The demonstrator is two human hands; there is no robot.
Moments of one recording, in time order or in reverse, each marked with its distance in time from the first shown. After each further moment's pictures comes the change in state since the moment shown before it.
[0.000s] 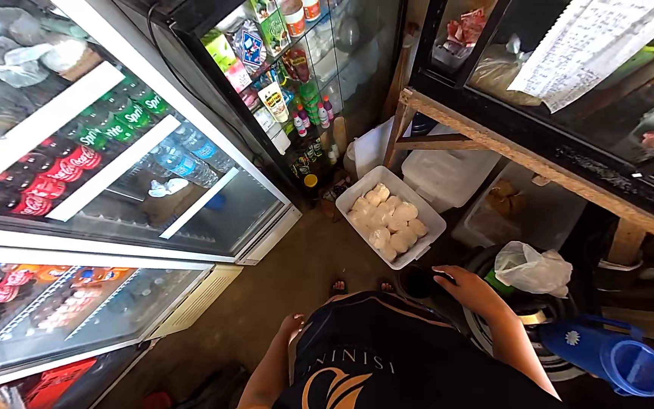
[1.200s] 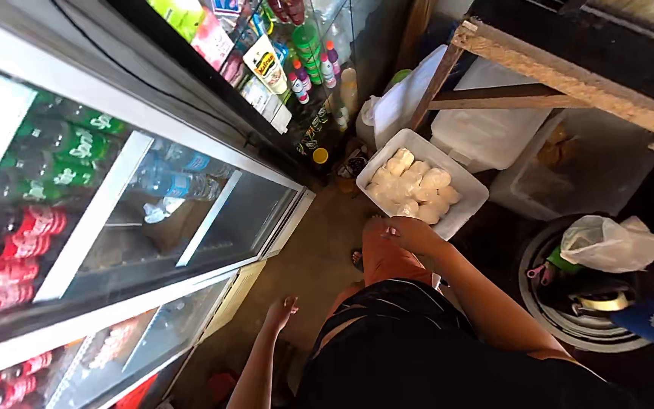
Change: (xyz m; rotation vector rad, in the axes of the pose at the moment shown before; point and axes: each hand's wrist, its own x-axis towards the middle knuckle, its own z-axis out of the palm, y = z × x) left_hand 0.039 0.067 -0.218 0.324 0.001 0.110; right_hand 0.237 -0.214 0.034 -0.027 -0.212 -0.239
